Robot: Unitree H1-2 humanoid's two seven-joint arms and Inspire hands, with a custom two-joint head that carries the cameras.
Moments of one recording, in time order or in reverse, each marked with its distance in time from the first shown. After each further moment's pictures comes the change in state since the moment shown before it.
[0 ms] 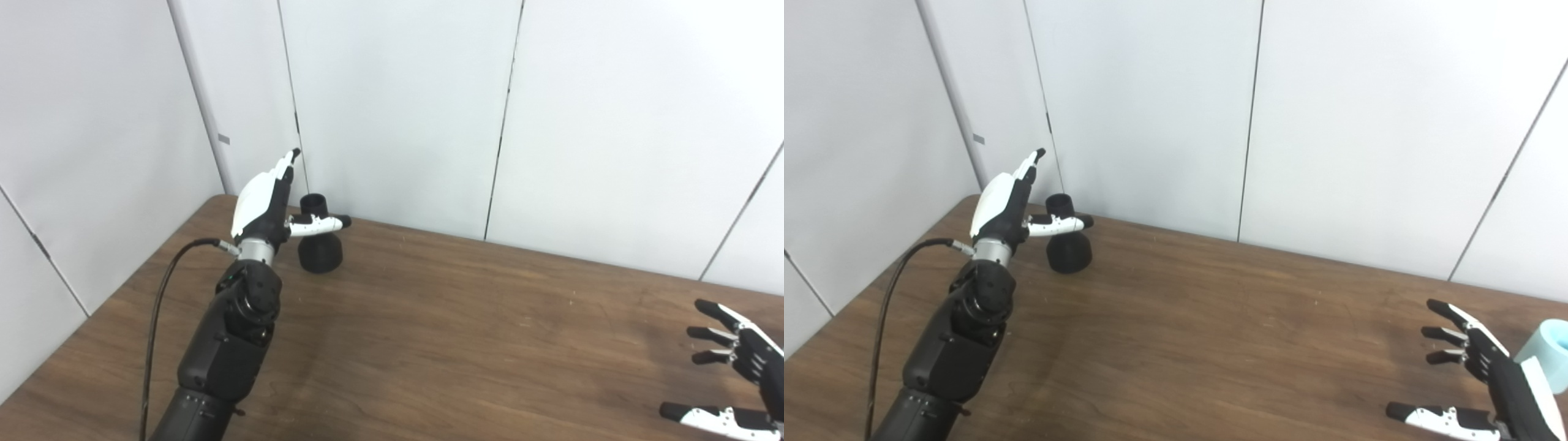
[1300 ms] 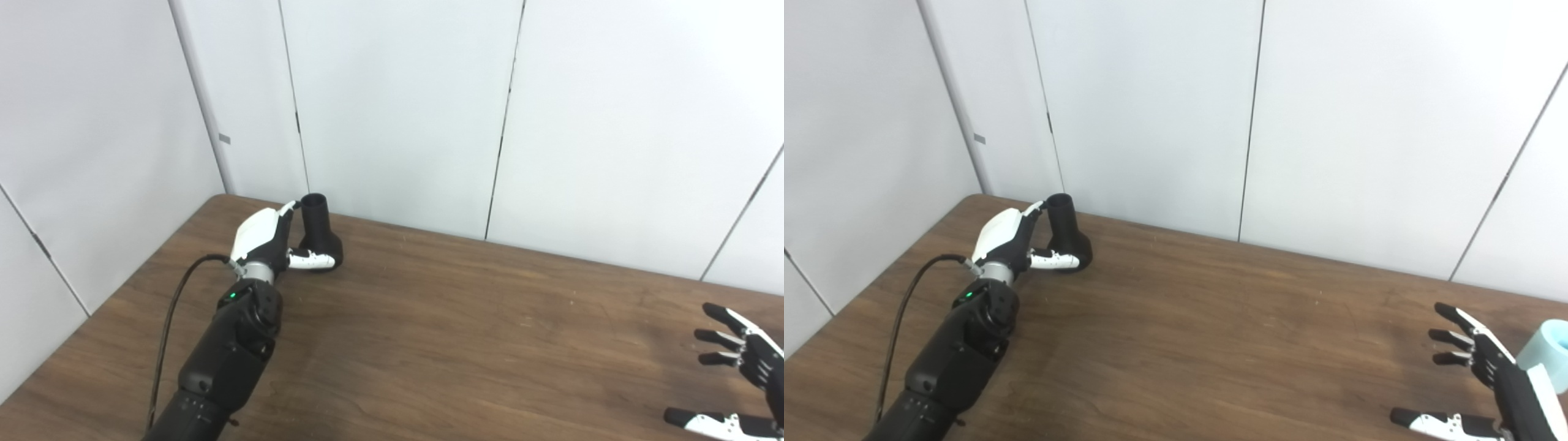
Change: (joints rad) left arm 0.017 0.052 -0.115 0.085 0.081 0.126 -0.052; right arm 0.024 -0.006 0.002 -0.037 -0.006 -0.006 -0.005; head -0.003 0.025
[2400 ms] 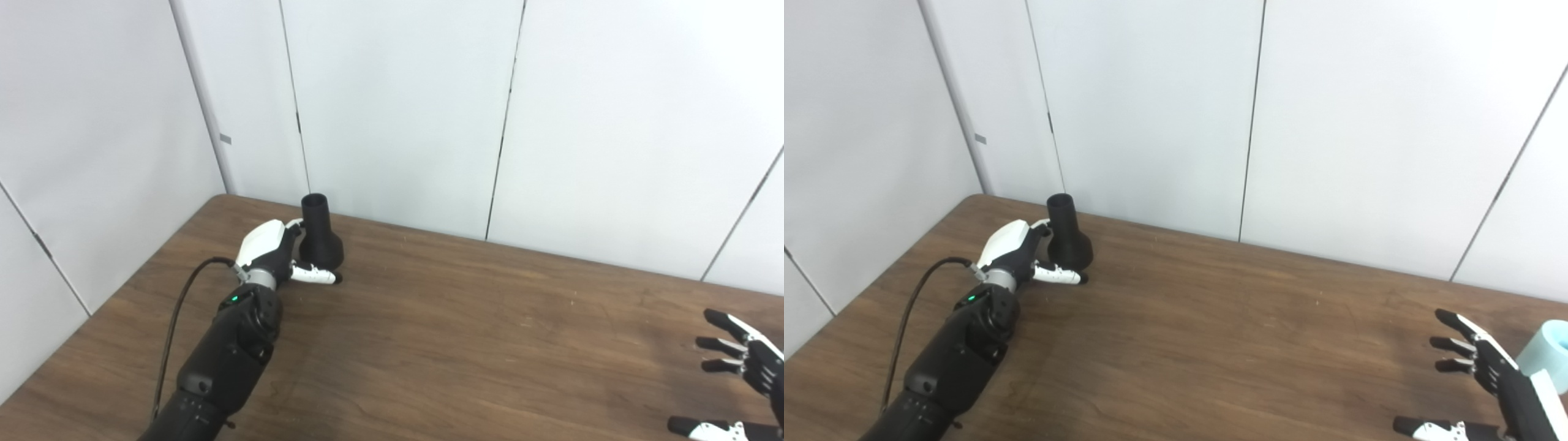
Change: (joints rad) left arm -0.001 0.010 -0.044 0.054 0.008 0.000 -0.063; right arm 0.026 -0.017 0.001 -0.045 0.000 0.053 0.018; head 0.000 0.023
